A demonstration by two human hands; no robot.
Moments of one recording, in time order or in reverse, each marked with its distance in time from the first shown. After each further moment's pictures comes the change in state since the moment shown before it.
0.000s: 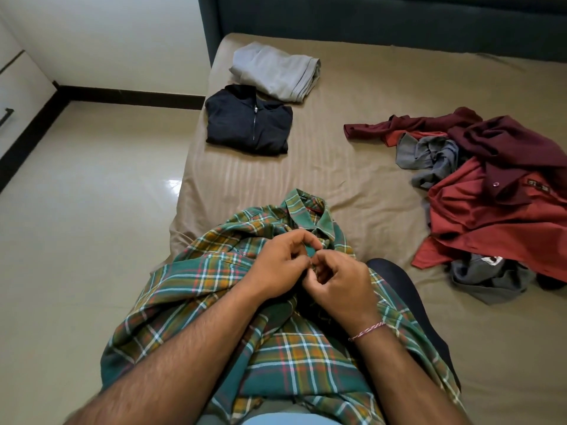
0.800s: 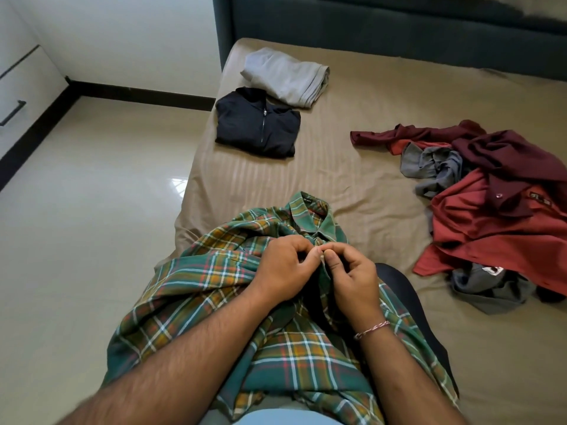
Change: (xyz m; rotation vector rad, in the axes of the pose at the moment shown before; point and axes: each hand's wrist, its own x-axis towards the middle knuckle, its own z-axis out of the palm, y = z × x) left_hand -0.005 -0.001 0.009 0.187 0.236 0.107; right_hand 0.004 0.006 0.000 0.571 0.028 0.278
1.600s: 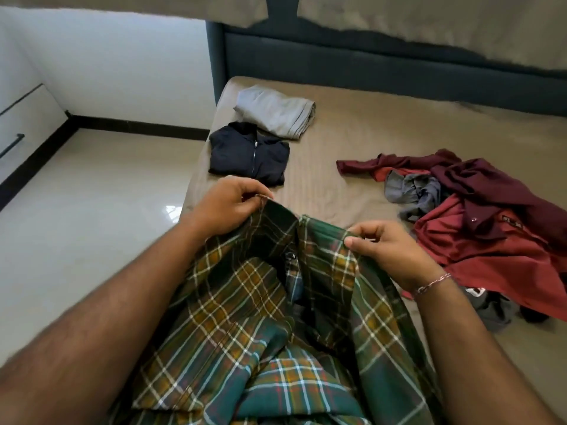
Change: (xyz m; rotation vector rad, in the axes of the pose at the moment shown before) left_hand 0.110 0.010 -0.132 0.248 -0.087 0.157; right_hand 0.092 -0.073 -0.091 -0.027 -0.470 0.240
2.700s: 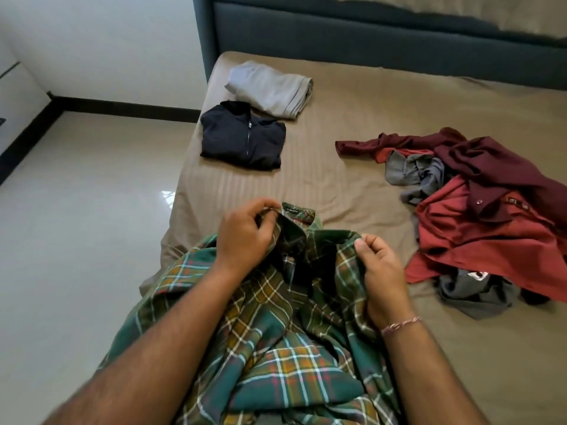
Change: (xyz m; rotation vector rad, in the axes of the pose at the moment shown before) left_hand -0.052 0.029 0.082 -0.139 0.346 -0.149; right_hand -0.016 0.061 0.065 0.539 0.525 0.073
